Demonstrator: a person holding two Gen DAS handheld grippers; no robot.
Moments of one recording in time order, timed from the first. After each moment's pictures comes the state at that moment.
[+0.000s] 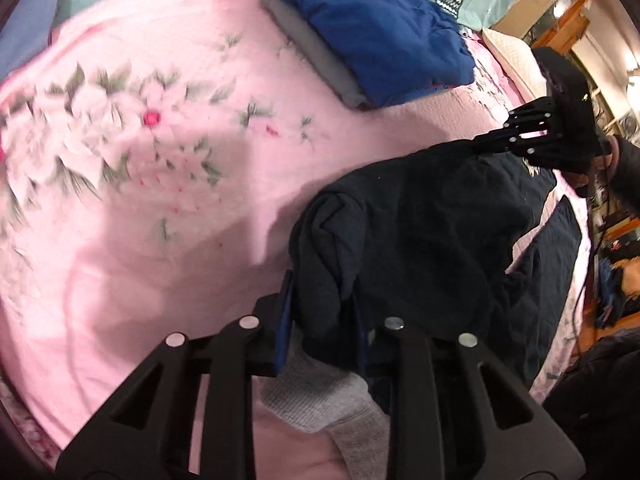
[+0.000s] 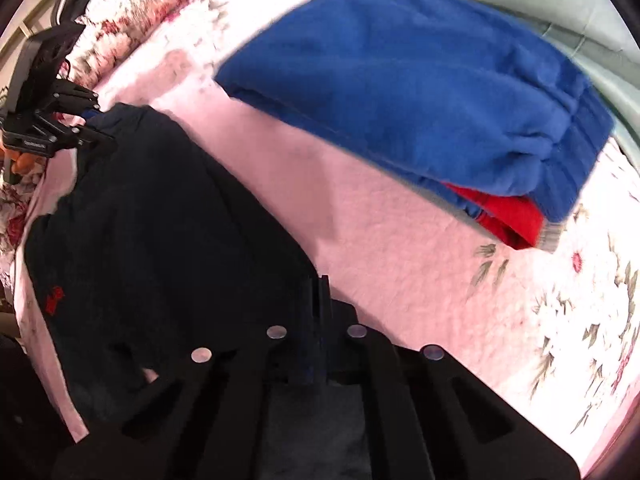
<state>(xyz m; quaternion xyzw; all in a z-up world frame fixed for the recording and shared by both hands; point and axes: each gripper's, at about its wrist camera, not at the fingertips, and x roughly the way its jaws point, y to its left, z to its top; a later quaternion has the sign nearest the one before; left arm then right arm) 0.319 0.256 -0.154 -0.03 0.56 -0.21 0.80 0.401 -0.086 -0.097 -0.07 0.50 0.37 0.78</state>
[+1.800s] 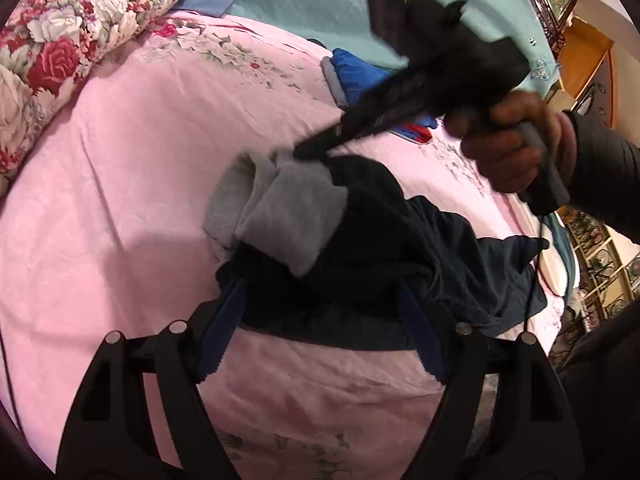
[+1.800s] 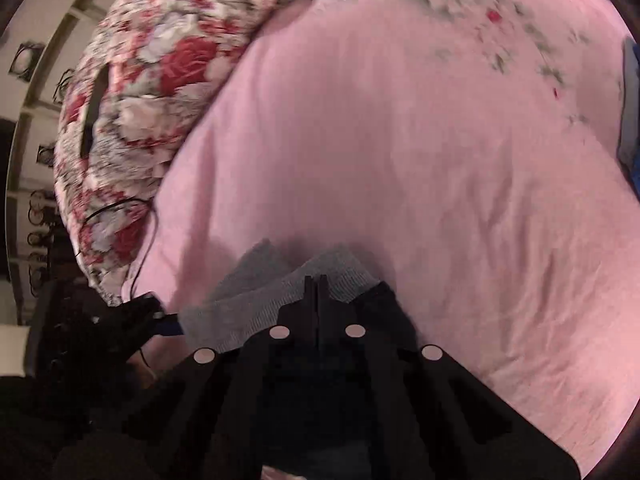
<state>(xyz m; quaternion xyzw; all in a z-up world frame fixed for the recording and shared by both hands) 0.043 0.222 -0.159 -0.24 0.39 -0.07 0.89 0.295 0.145 -0.018 -0.06 0.55 0.53 0.64</state>
